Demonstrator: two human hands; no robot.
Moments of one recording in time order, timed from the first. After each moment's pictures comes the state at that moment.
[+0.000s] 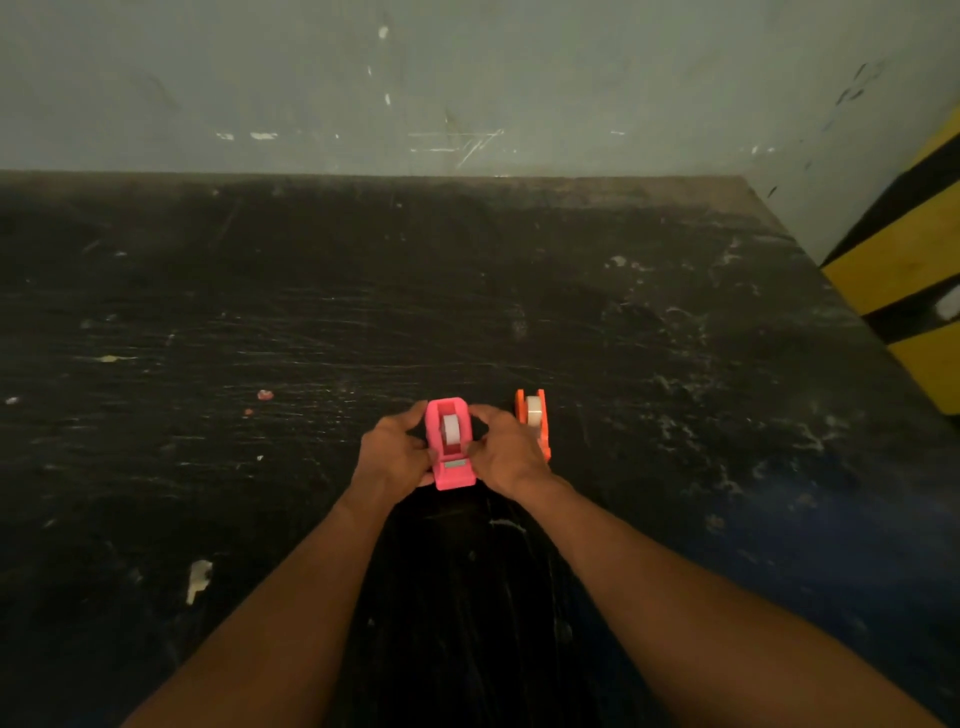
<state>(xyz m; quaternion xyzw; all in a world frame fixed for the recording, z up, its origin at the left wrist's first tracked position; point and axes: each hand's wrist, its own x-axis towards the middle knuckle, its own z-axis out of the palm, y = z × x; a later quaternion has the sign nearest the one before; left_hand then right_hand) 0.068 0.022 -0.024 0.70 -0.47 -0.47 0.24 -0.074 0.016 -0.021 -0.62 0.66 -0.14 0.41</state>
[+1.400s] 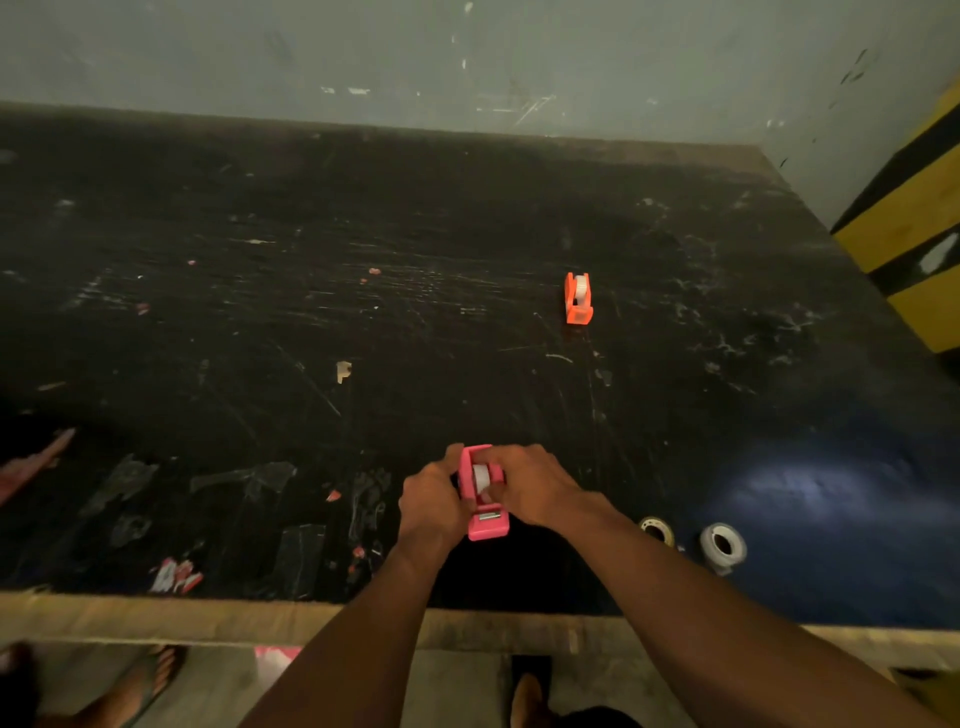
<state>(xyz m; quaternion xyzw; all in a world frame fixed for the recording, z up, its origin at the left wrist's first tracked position) 0.109 0.339 -0.041 0.74 -0.56 -0.34 0.17 -0.026 0.303 -0.016 -0.73 0.57 0.01 0.38</state>
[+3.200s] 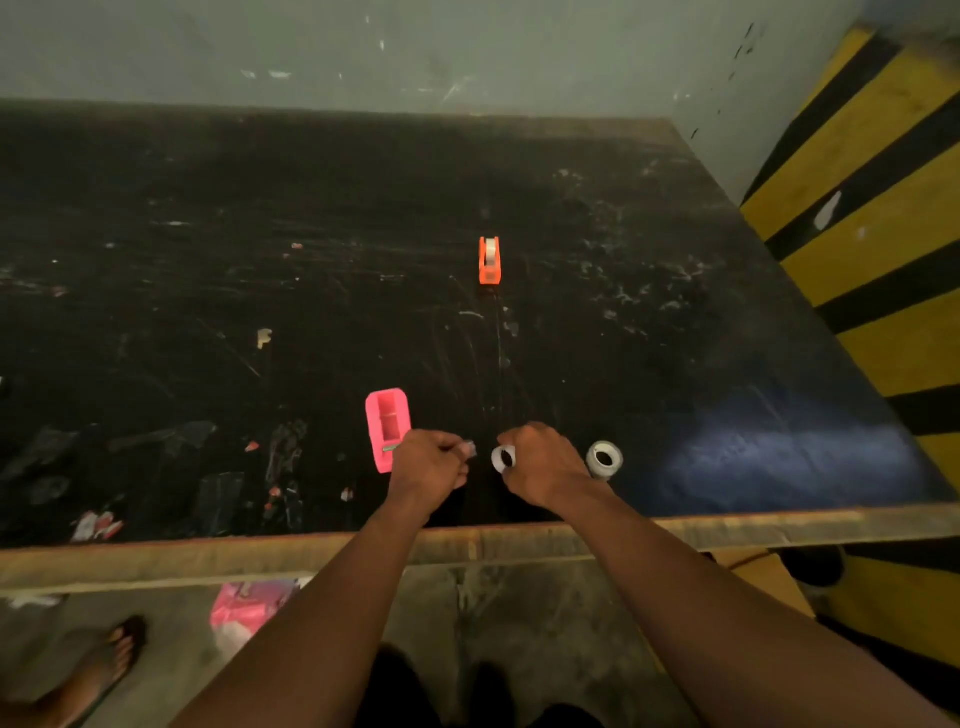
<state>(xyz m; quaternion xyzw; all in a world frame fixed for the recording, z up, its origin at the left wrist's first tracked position) 0.005 0.377 -0.047 0.69 -0.39 -0.53 0.31 -0.146 0.376 -0.021 -0.70 0.67 0.00 0.25</state>
